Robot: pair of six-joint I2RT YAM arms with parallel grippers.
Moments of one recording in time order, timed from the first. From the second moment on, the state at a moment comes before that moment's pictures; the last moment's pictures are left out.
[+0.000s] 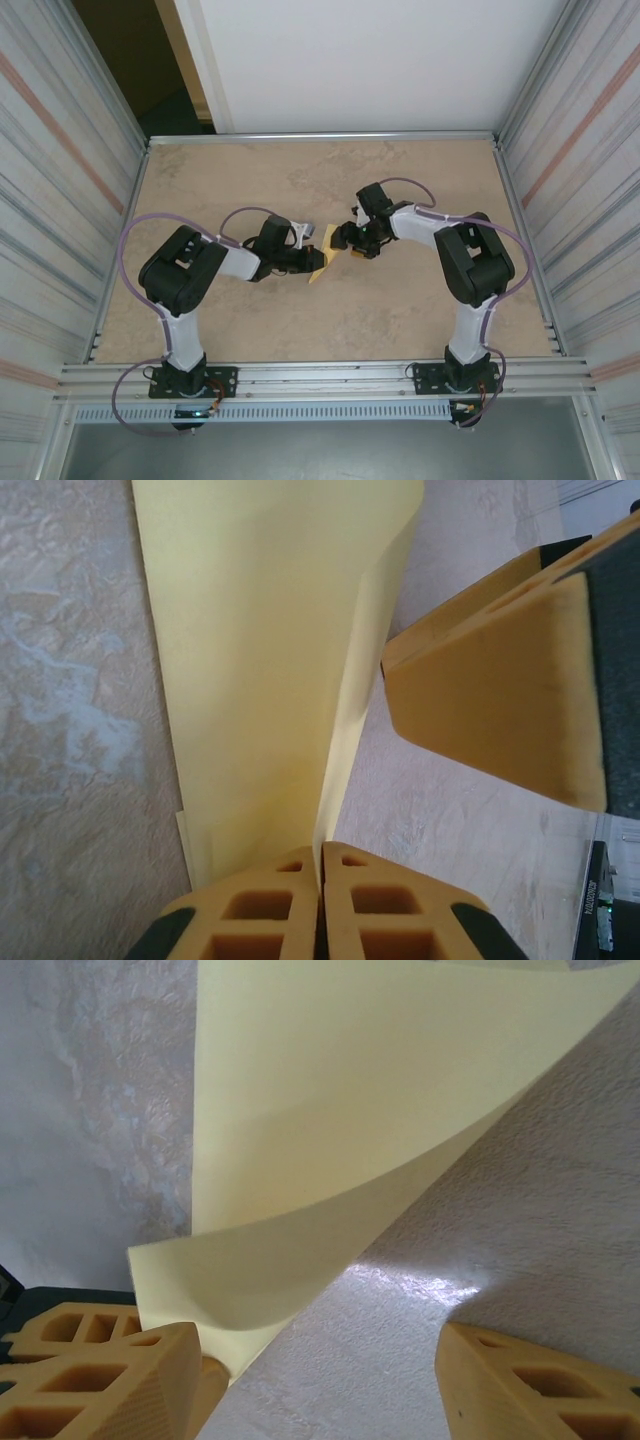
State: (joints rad) left arm -0.57 1.89 0.78 0.40 0.61 -0.60; right arm 0.49 1.91 1.18 -0.44 -0.40 0.63
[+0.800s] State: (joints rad) left arm -0.57 1.82 0.77 0.25 0.57 -0.60; right arm 0.55 2.00 1.36 -0.65 -0.25 0.70
